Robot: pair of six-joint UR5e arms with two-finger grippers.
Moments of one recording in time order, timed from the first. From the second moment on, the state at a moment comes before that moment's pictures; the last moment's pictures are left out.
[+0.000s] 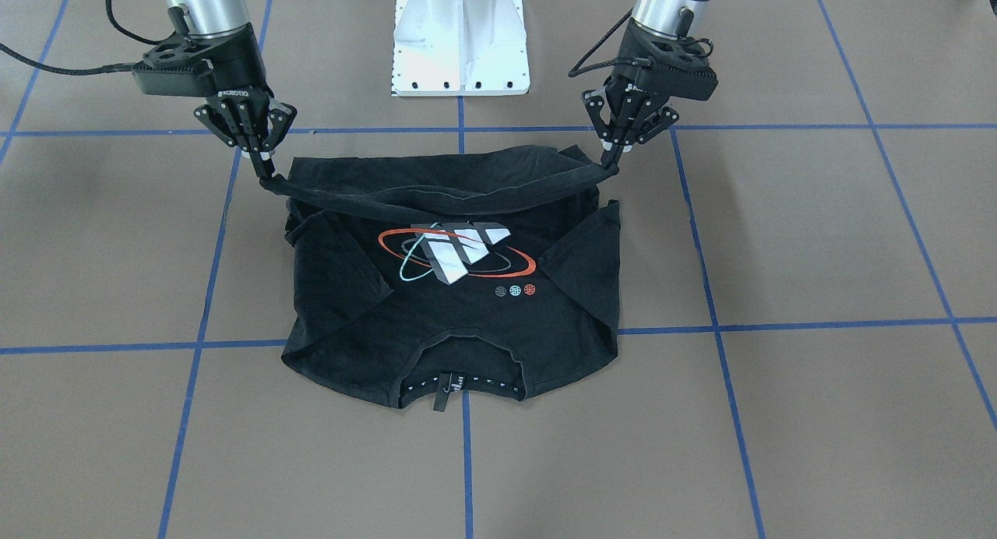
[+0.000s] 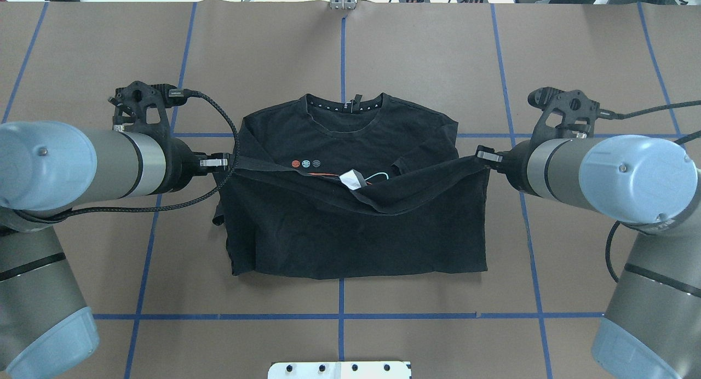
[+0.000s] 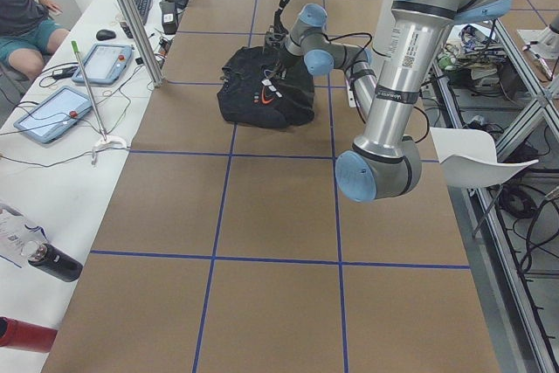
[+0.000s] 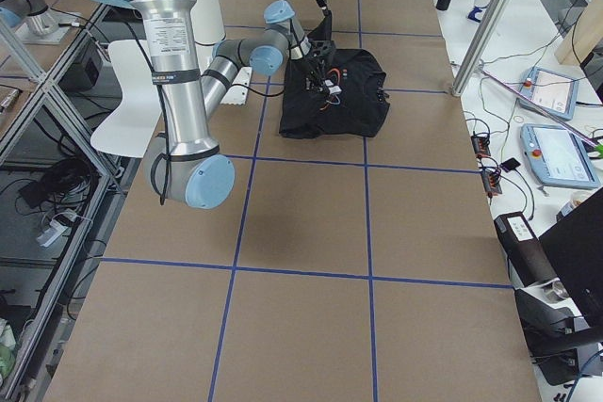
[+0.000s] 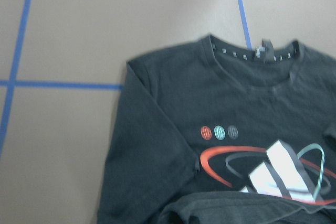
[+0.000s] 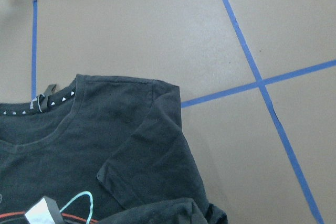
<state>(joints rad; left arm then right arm) -0.57 -1.90 -2.16 -1.71 -1.63 -1.25 0.57 -1.35 2.23 -1.53 1.53 1.46</state>
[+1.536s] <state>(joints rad) -0.68 -2.07 -1.56 -2.01 -1.53 -1.12 0.69 -1.09 1.72 -1.52 1.52 1.35</state>
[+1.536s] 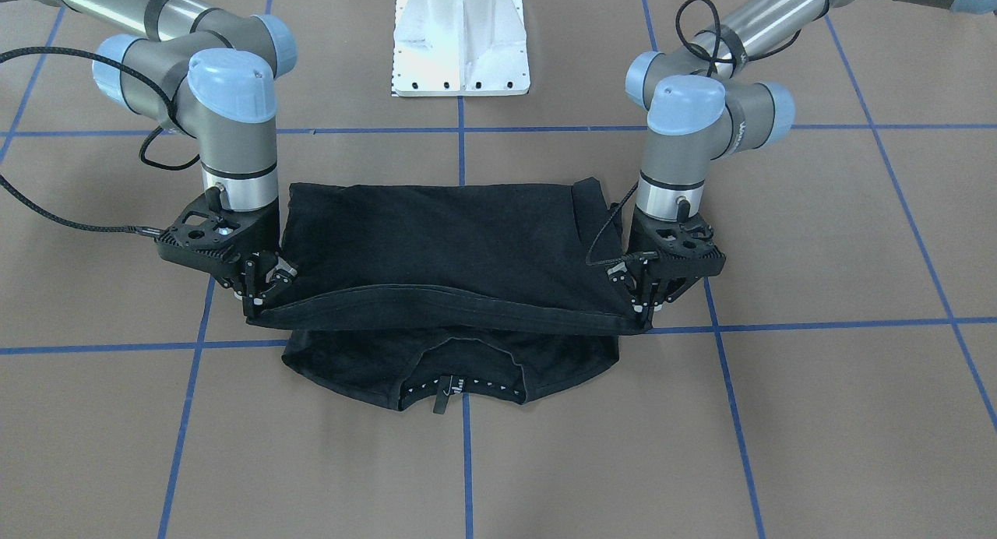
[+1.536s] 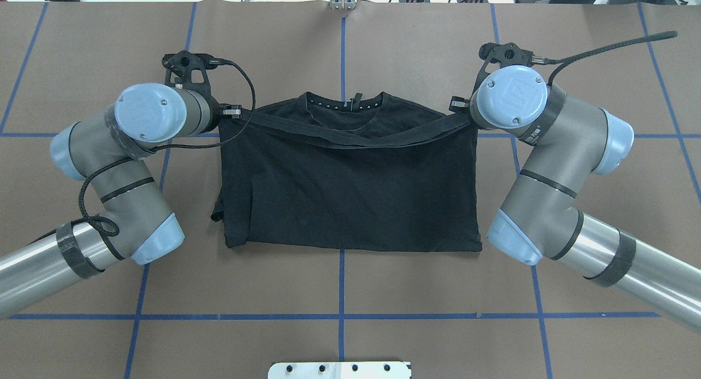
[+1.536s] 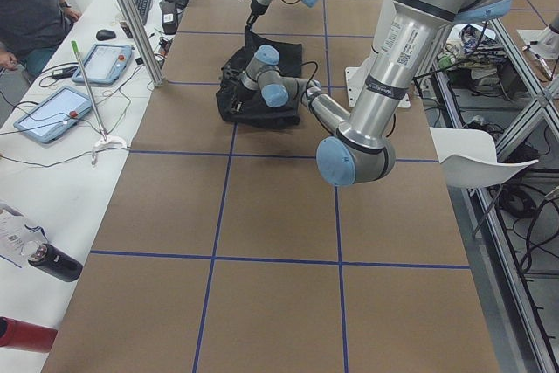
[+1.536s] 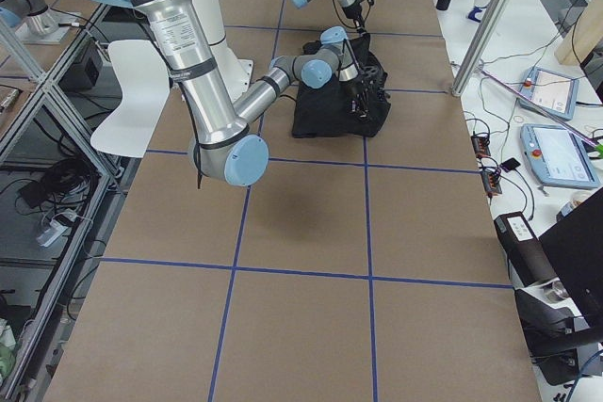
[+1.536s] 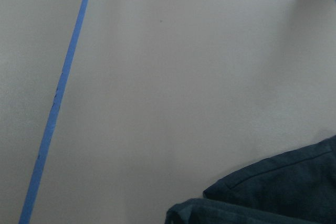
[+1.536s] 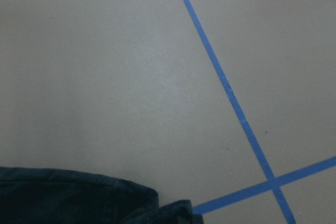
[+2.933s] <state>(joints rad) -0.73 -2.10 -1.50 -2.05 -1.53 -1.03 0.72 -1.06 1.64 -1.52 1.52 1.29</state>
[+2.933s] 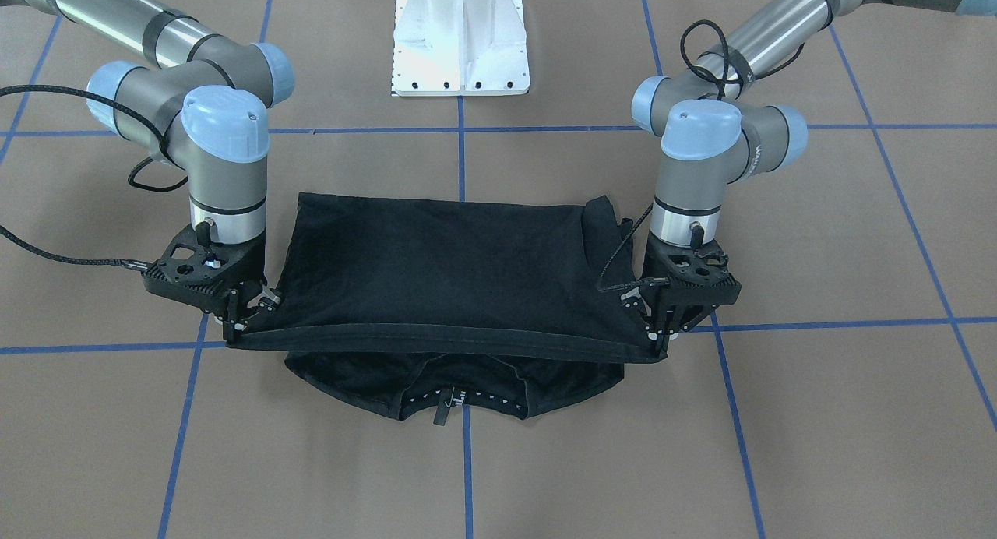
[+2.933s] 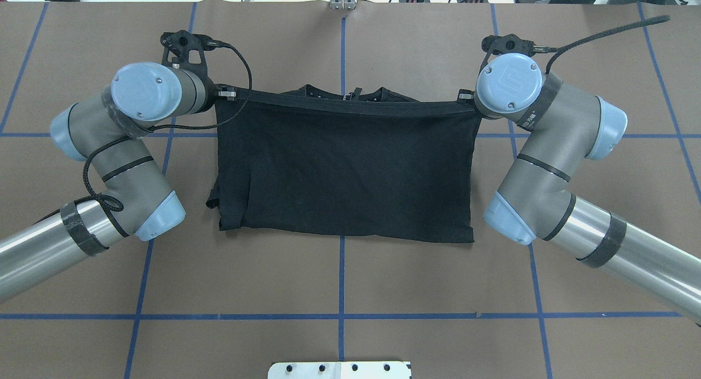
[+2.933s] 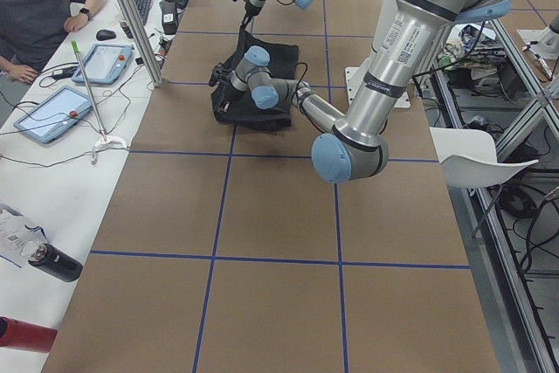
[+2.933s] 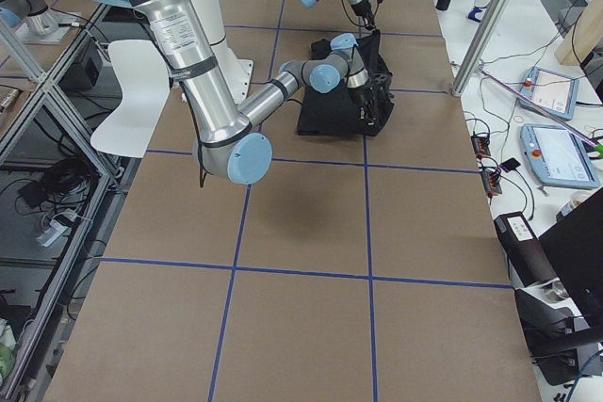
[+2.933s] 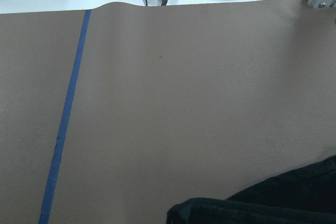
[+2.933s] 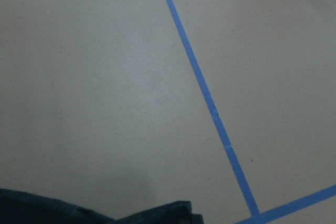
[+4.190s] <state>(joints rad) -0.72 -1.94 -1.73 -2.14 -1.65 -0.94 0.78 -1.03 1.67 -1.52 1.68 1.06</state>
